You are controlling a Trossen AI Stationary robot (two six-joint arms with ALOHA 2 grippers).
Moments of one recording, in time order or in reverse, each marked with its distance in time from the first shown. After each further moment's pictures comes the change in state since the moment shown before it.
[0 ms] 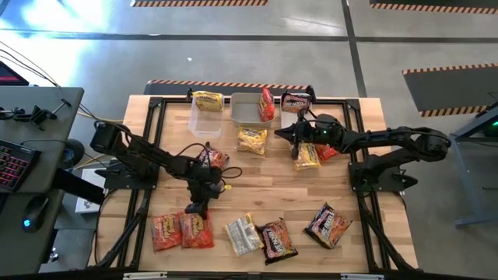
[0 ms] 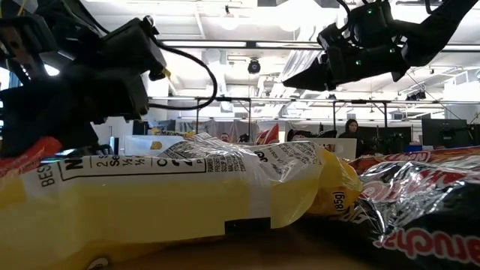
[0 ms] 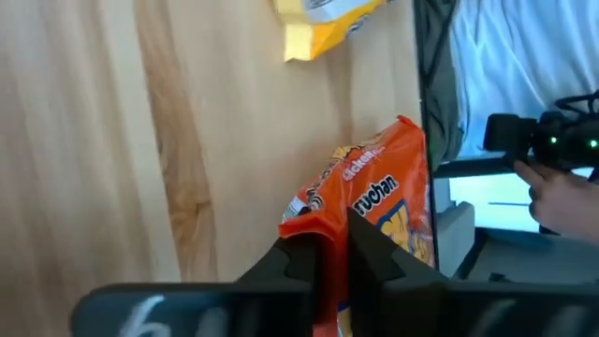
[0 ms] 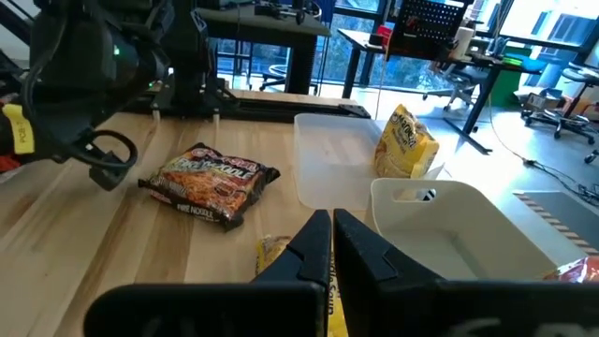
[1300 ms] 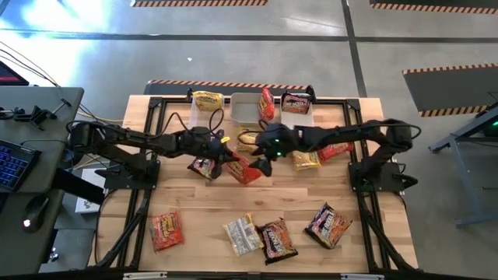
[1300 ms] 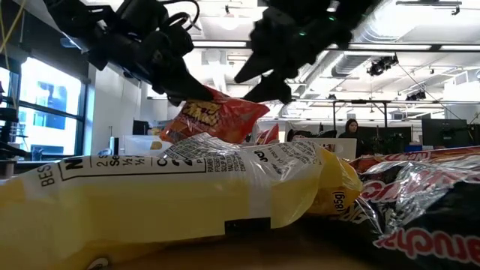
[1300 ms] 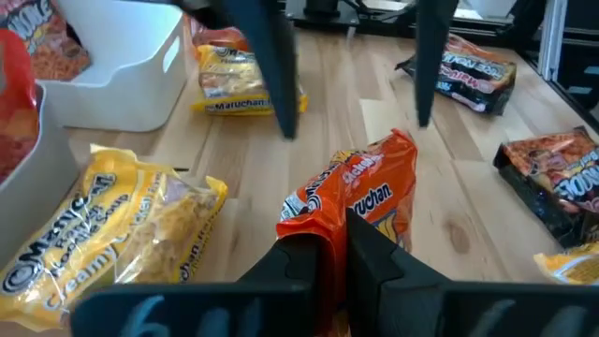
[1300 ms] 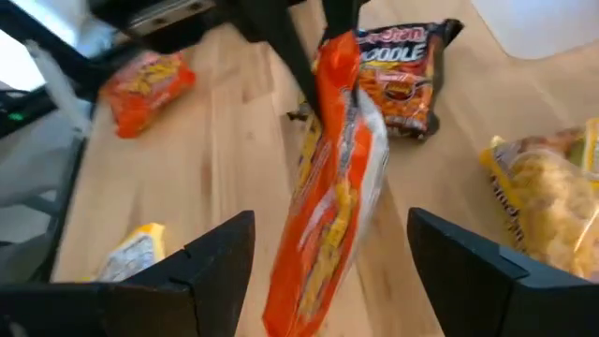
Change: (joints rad) left arm 0.314 -0.265 0.000 0.346 -0.613 0.312; right arm 0.235 0.380 0.629 -0.743 -0.060 0.506
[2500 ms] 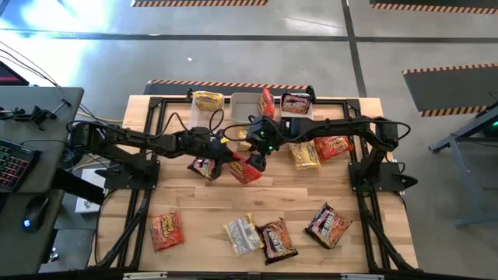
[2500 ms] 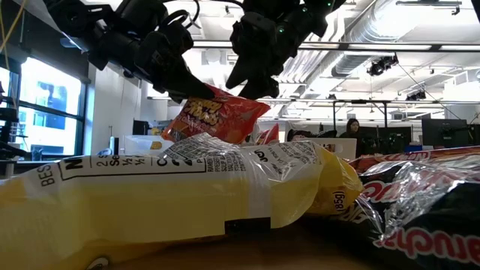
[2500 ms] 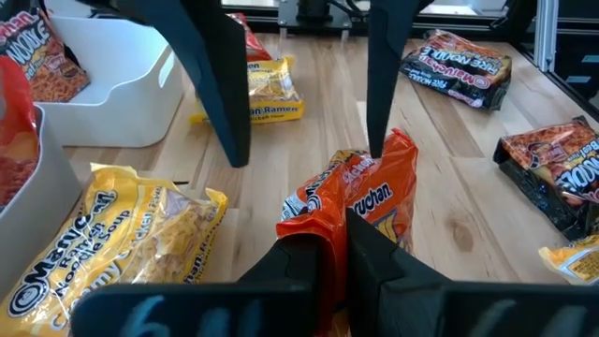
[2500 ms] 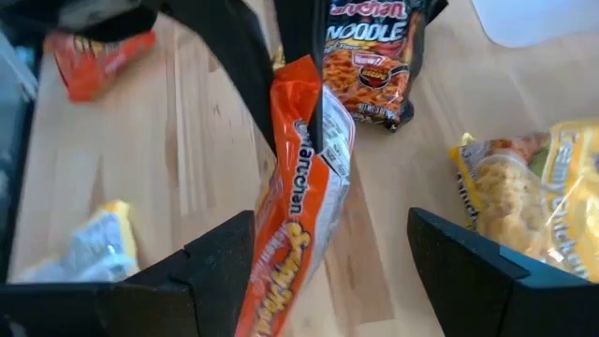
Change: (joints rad) left arm 0.000 0.000 0.000 0.016 0.000 0.046; right arm -0.028 0.128 0.281 -0.340 -0.012 -0.091
